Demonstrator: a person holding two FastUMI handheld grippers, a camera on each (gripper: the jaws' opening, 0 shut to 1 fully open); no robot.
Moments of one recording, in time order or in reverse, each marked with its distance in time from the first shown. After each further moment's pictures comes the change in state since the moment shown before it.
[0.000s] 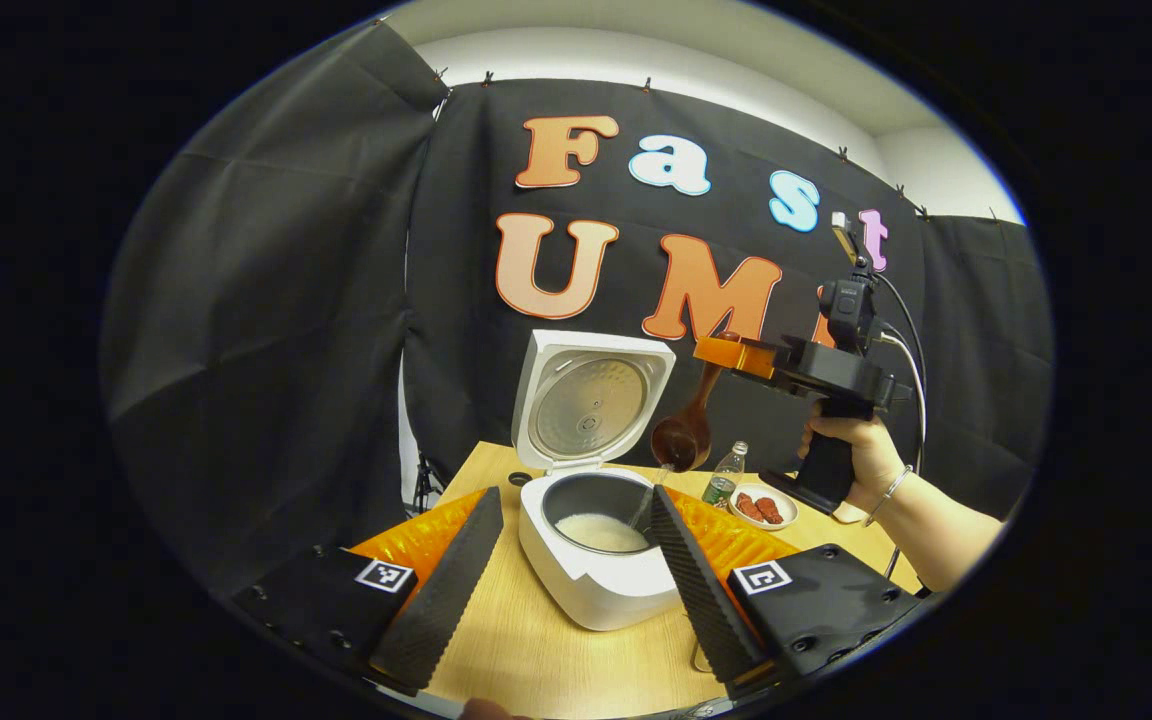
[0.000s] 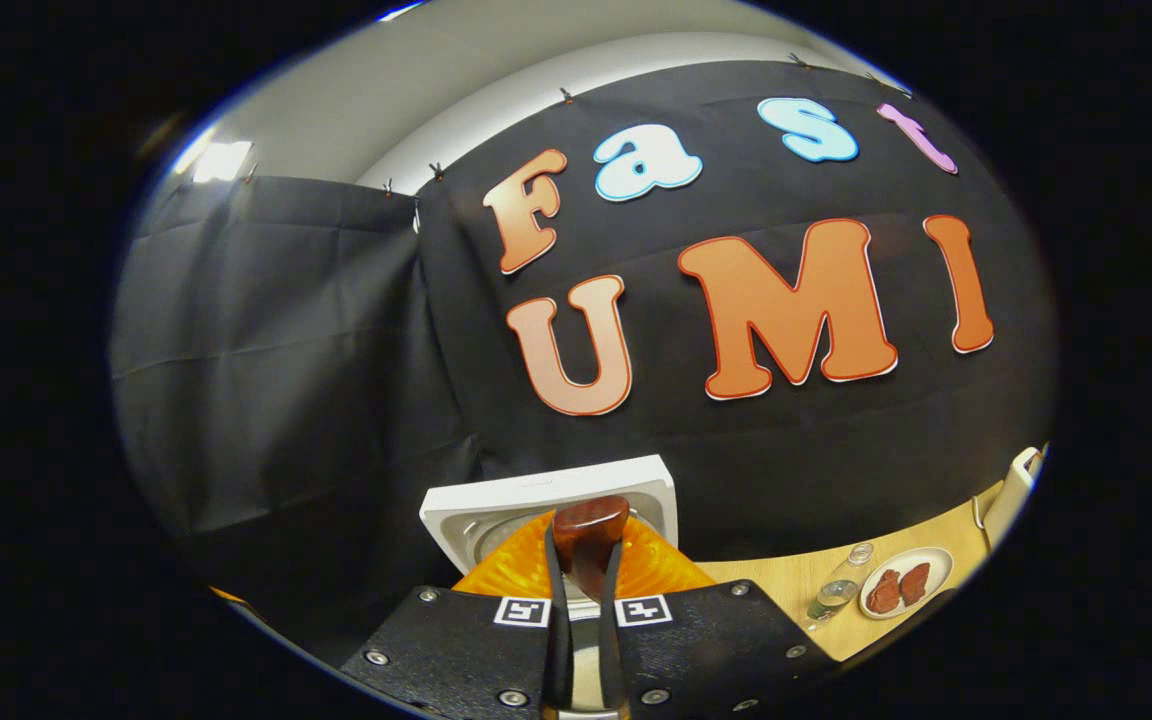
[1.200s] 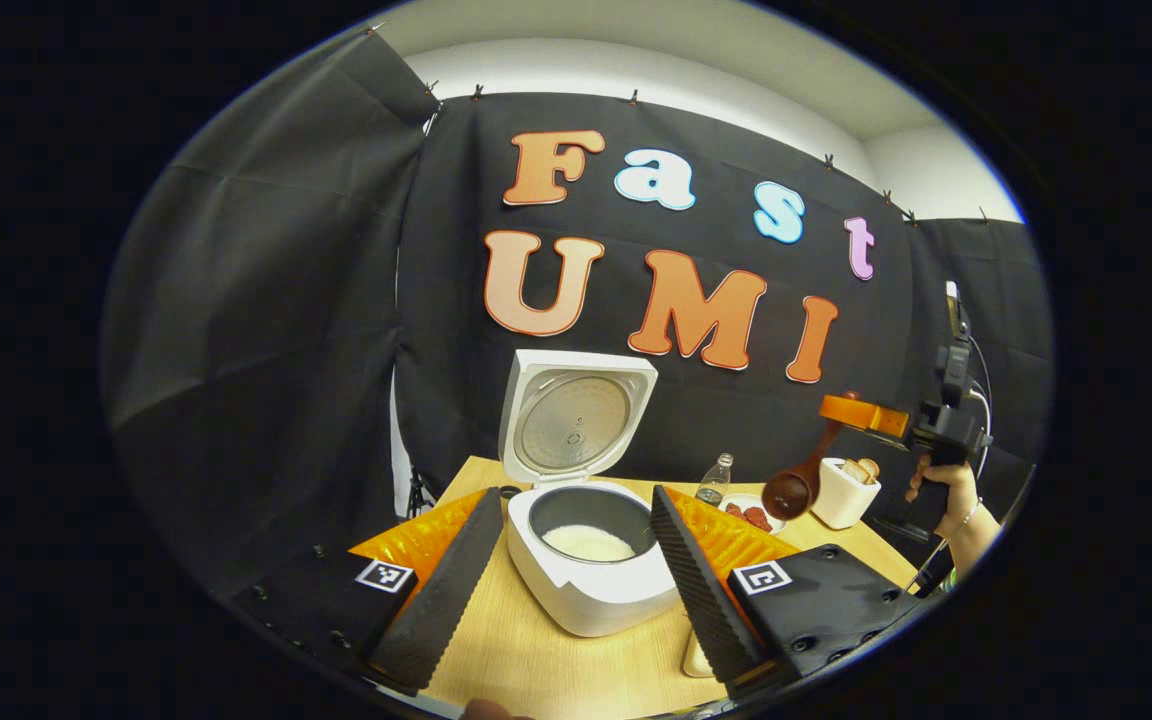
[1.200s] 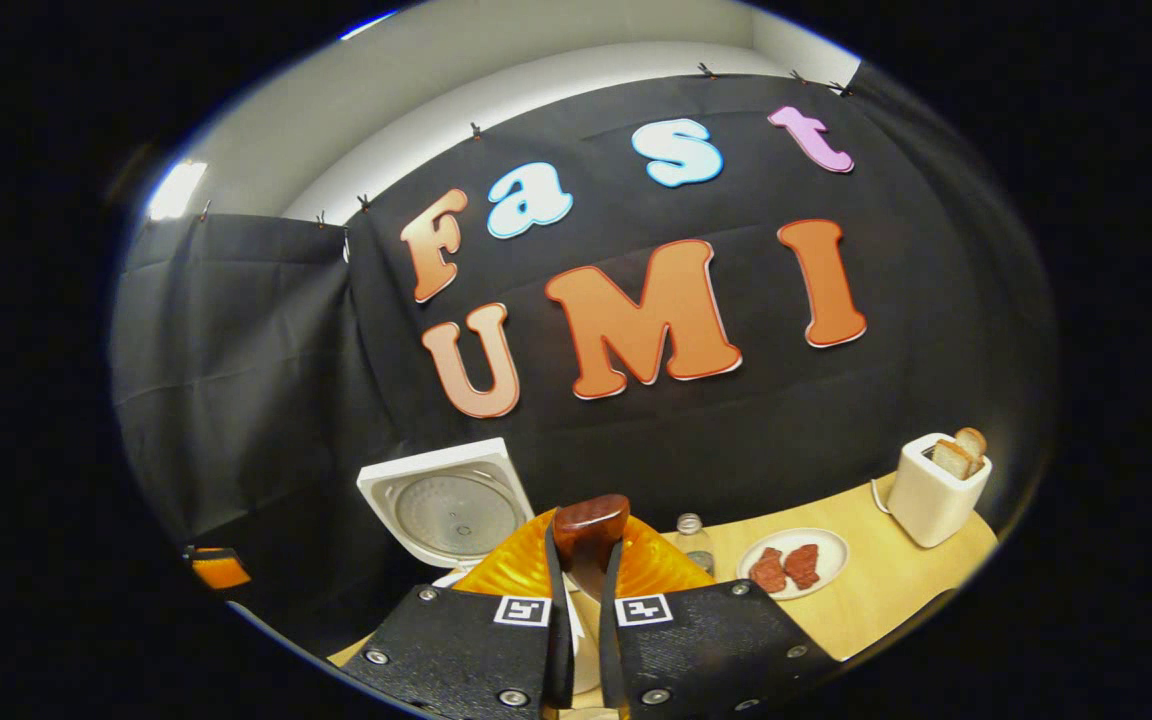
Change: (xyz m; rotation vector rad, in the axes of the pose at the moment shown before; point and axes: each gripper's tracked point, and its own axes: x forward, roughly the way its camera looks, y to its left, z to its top) left arm -0.010 -0.019 0.017 0.018 -0.050 -0.035; right arm -0.184 -0.159 0.001 0.079 0.001 -0.245
